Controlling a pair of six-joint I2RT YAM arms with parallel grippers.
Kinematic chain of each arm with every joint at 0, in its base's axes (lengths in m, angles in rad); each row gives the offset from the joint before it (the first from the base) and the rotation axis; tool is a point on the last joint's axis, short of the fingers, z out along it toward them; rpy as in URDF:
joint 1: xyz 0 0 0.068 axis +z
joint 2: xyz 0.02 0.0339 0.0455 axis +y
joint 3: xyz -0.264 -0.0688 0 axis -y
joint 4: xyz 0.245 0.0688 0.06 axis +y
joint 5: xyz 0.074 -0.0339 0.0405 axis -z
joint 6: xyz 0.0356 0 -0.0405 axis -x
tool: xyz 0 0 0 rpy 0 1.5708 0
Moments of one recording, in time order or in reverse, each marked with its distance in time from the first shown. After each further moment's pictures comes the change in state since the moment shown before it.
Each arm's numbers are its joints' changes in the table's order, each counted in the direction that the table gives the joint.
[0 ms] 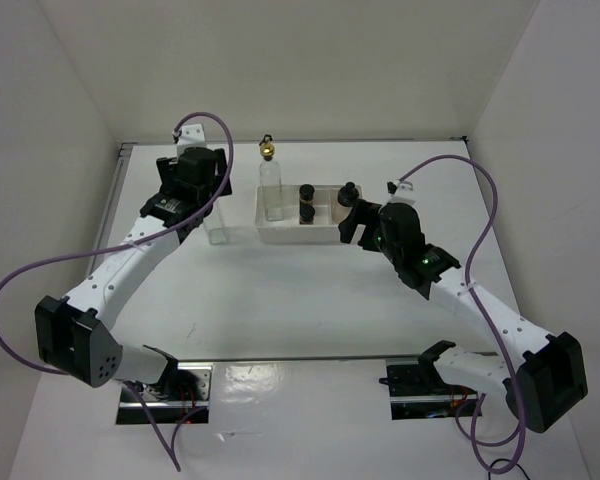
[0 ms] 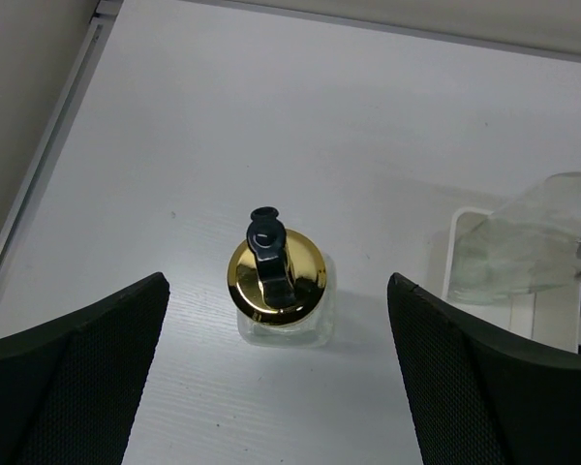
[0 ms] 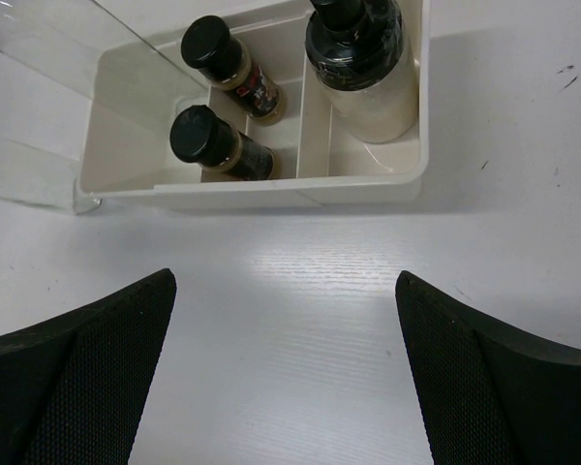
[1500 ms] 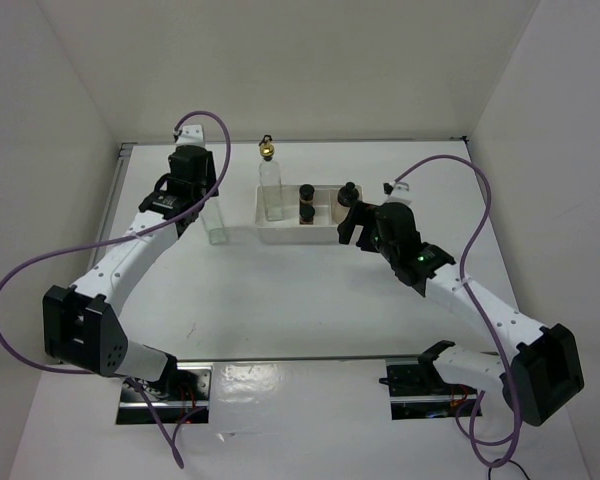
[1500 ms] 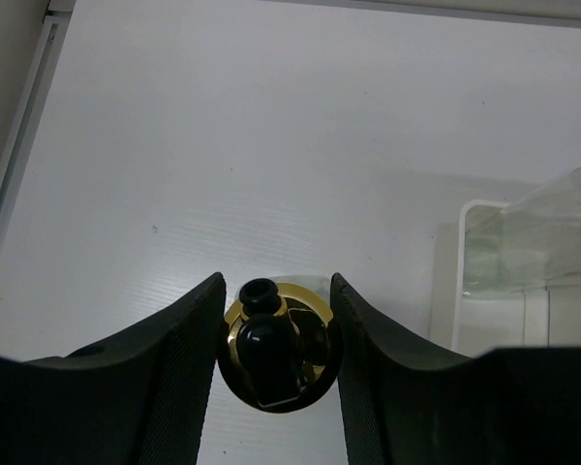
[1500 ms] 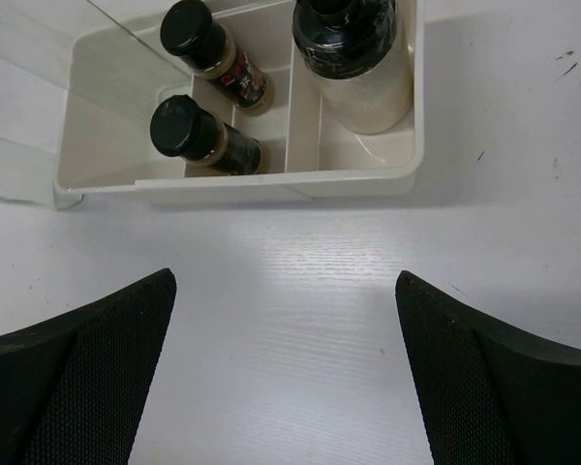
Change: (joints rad) left arm 0.100 0.050 -0.044 -0.091 0.174 -0.077; right arm 0.000 0.042 0.000 -0.003 0.005 0.003
